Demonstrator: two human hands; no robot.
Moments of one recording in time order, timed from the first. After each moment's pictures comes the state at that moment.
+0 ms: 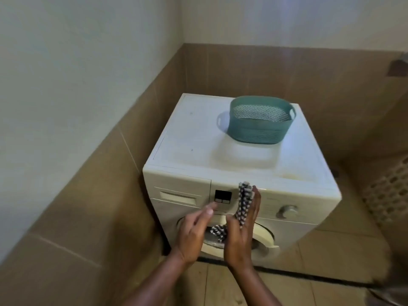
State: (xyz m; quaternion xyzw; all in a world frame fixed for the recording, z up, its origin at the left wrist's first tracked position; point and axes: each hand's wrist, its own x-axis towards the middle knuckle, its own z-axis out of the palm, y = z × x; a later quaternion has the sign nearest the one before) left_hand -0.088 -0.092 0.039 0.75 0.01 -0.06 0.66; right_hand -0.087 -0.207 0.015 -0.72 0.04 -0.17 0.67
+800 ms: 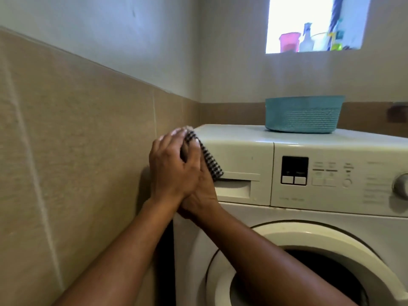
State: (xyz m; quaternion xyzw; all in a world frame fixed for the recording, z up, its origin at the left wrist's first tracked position) left_hand 0.038 0.058 -0.087 0.78 -0.09 0.52 0.33; right_hand 0.100 -0.010 -0.166 -0.82 -0.27 -0.48 0.18
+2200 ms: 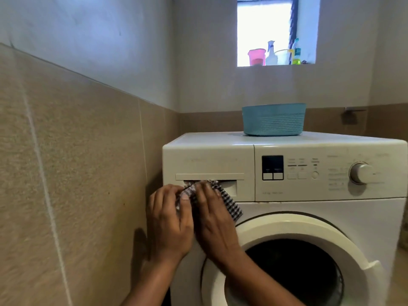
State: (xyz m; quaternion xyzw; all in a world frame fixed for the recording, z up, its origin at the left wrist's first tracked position) left_hand 0.016 0.060 -0.182 0.75 -0.14 0.53 0.37; right_hand 0.038 -0.056 -0.217 -0.83 -0.15 -0.54 0.08
